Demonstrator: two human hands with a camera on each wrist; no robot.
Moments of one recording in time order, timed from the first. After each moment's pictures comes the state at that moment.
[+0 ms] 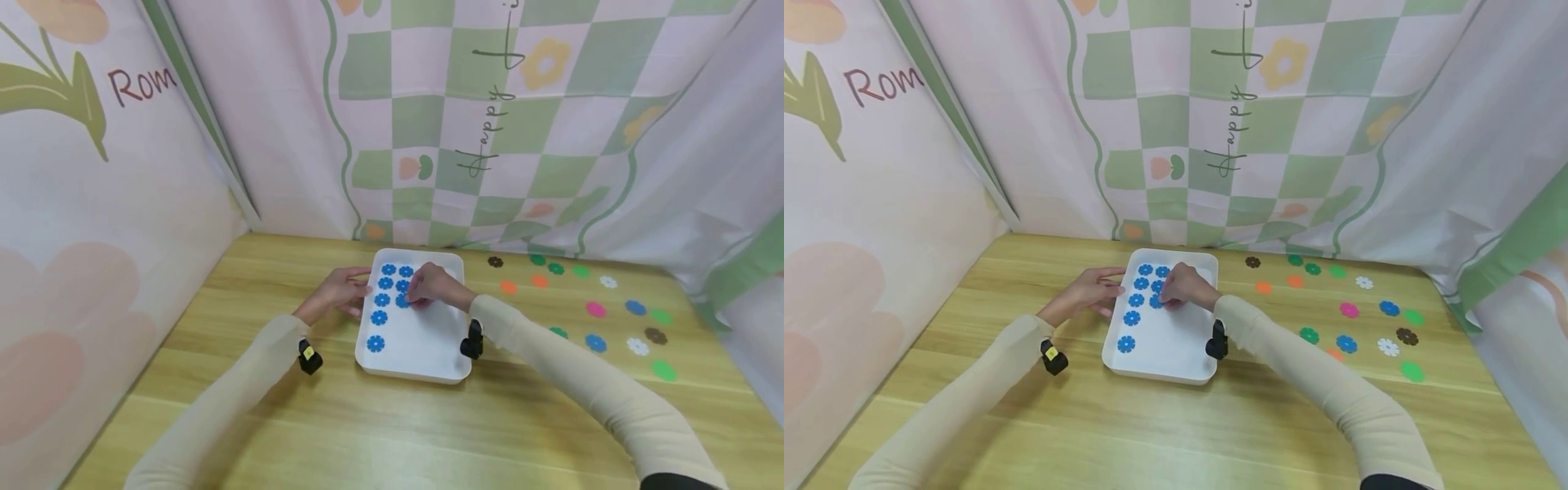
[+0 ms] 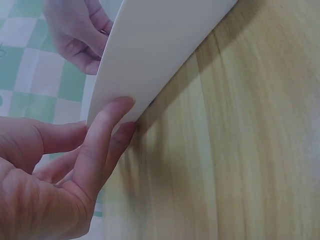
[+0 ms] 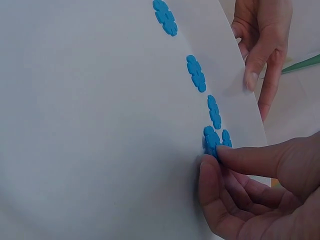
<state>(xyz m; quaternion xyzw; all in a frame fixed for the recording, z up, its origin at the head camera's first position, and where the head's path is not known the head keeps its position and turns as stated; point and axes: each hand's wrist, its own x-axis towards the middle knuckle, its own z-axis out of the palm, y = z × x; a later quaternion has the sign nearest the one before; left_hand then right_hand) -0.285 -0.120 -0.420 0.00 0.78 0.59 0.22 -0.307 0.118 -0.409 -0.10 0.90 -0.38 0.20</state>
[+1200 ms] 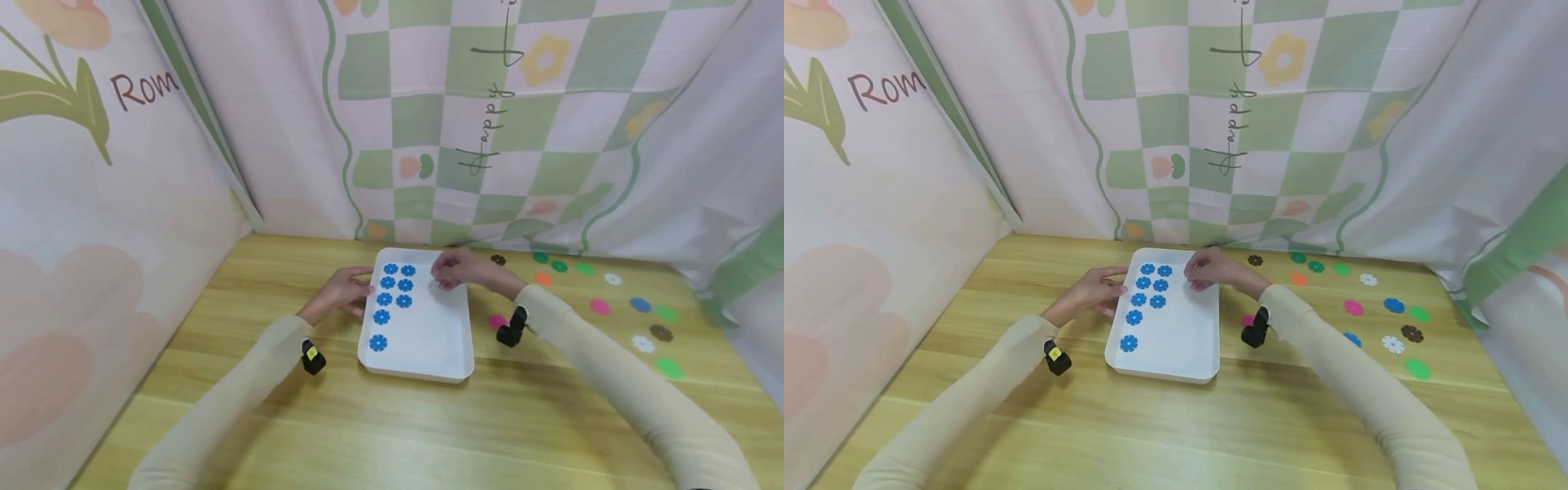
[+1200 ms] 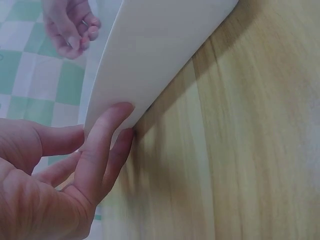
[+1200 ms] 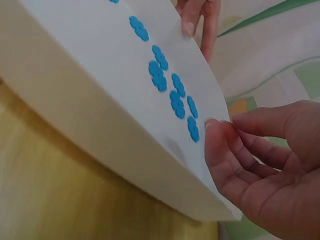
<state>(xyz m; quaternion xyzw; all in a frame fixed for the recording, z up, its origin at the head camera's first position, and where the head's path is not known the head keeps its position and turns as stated) -0.284 -0.116 -0.417 -0.01 0.79 0.58 0.22 -0.328 0.185 -0.395 -0.17 0.83 -0.47 0.23</state>
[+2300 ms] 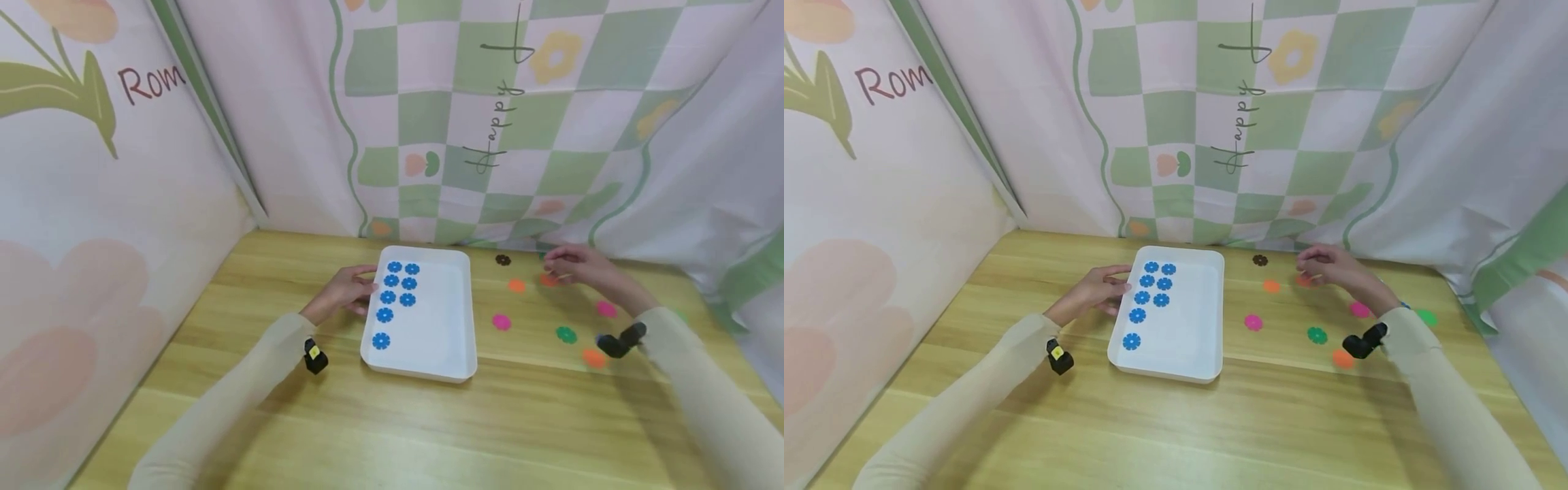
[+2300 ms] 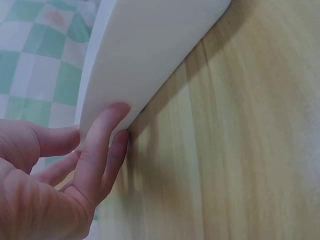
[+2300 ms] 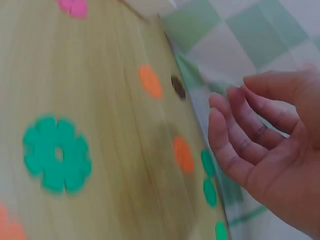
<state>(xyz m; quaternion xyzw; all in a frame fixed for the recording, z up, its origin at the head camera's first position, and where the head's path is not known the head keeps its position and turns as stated) -0.281 -0.115 -0.421 -0.01 0.79 0.58 0.20 -0.323 0.384 -0.407 -0.15 0.85 -0.49 0.13</state>
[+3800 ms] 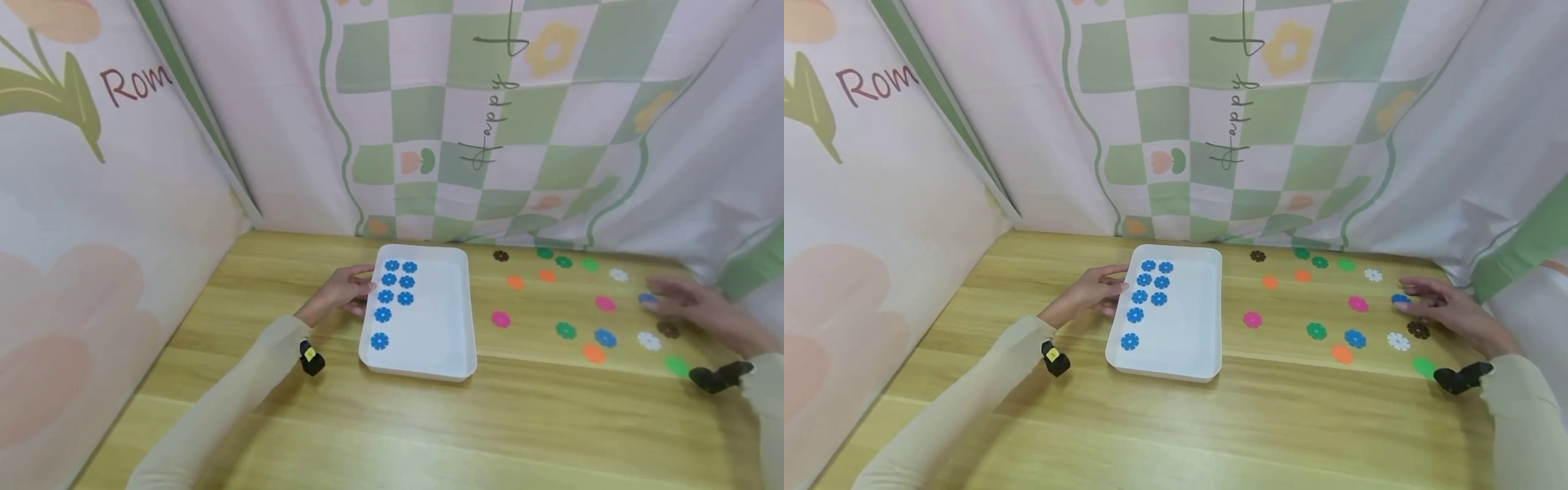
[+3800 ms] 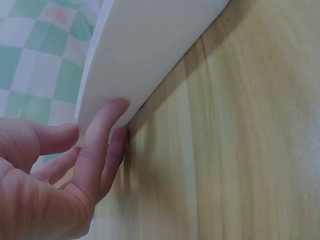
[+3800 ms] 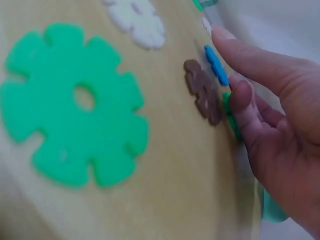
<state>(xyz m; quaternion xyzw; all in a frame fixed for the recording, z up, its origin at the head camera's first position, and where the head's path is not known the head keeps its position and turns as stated) -0.284 -0.123 -0.424 0.02 0.77 0.60 0.23 -0.253 0.555 -0.449 -0.06 0.93 -0.34 0.12</state>
